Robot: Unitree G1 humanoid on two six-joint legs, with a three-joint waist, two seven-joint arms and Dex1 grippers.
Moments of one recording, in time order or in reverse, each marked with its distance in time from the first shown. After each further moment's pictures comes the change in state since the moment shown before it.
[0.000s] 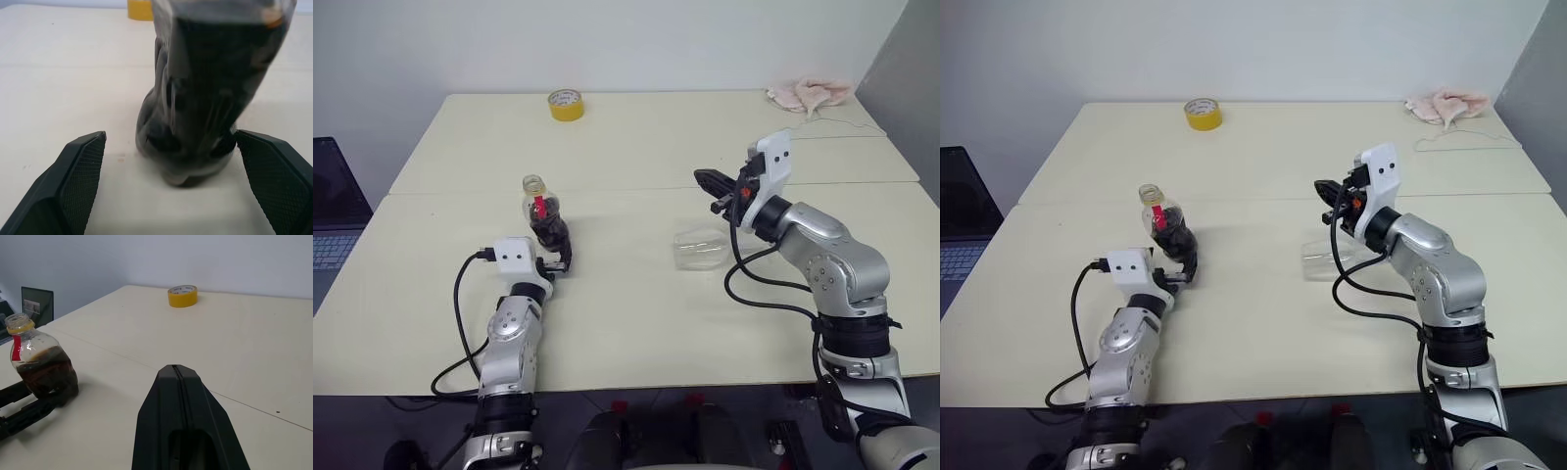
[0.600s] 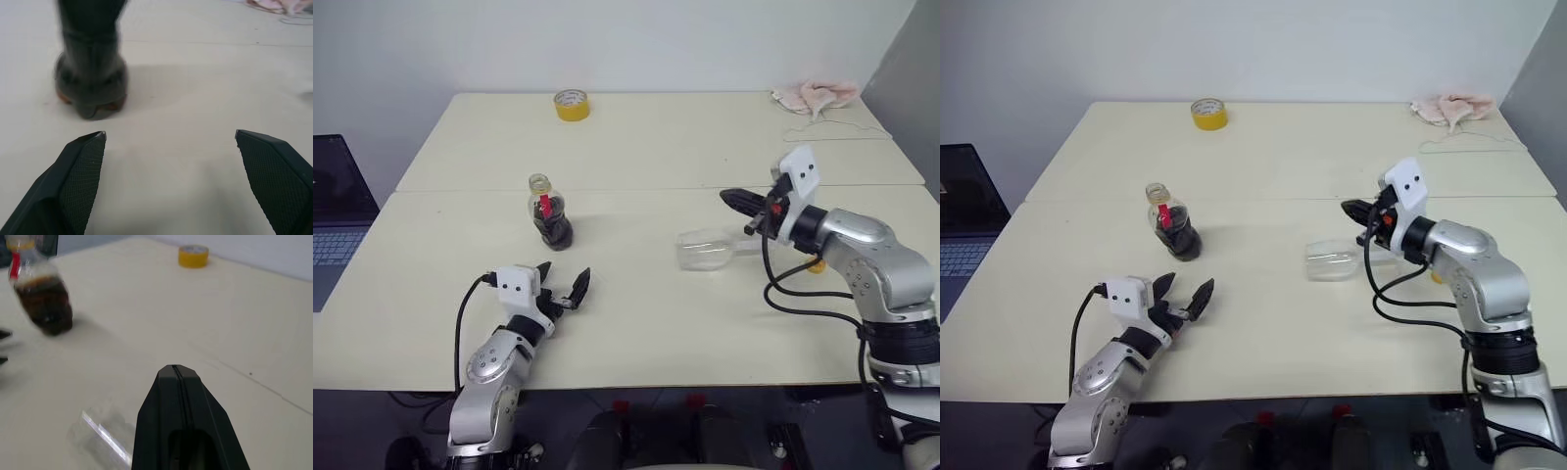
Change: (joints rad) left arm 0.267 0.107 -0.111 -0.425 -0.181 0.235 -0.254; right arm 0.091 -0.359 0.057 0.010 -0.059 -0.051 0.307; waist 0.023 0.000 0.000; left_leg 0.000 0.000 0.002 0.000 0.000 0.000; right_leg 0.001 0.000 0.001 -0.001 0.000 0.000
